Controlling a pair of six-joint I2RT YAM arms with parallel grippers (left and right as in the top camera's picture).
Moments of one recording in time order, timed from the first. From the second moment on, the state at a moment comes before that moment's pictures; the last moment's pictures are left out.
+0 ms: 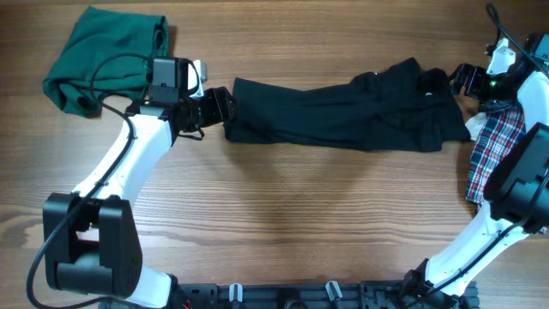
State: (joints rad) left arm -0.13 1.69 1.11 -0.43 0.36 -0.43; right arm -0.47 2.13 1.64 -0.72 -0.31 -0.13
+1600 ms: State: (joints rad) left arm -0.13 1.88 1.11 -0.37 0.37 -0.47; right arm -0.44 2.20 1.62 -0.77 -0.33 -0.14
